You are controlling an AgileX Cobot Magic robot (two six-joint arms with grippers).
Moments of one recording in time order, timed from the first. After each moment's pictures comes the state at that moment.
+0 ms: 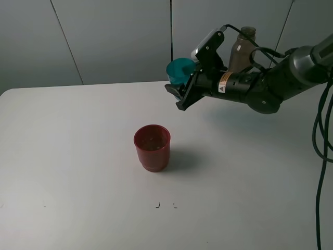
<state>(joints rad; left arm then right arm) -0.11 0.00 -0.51 0.10 1.08 0.00 0.36 2.06 -0.95 -0.60 -0.76 0.09</state>
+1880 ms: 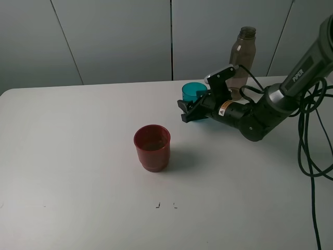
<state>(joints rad) -0.11 0.00 -0.51 0.10 1.08 0.00 0.34 2.31 -0.95 -0.33 -0.95 0.10</state>
